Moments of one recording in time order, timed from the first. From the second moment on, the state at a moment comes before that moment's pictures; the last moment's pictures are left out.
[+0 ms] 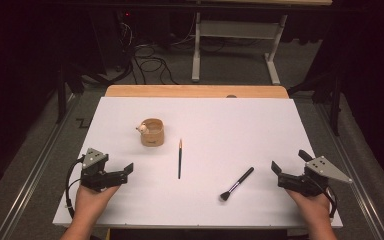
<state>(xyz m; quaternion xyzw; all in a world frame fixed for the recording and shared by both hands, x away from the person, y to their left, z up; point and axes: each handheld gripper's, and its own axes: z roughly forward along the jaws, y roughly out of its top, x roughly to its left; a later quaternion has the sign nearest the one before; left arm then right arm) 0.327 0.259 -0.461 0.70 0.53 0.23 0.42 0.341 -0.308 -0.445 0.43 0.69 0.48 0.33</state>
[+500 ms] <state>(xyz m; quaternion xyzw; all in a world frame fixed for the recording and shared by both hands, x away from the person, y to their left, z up) 0.338 0.250 -0.459 0.72 0.56 0.18 0.36 0.348 -0.316 -0.450 0.43 0.69 0.48 0.32</state>
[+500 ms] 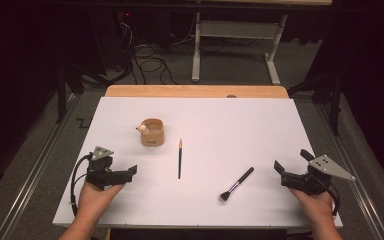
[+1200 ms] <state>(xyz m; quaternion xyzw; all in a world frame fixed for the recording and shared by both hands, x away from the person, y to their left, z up) 0.353 0.259 -0.451 0.75 0.57 0.09 0.32 0.345 -0.311 -0.451 0.43 0.70 0.48 0.32</state>
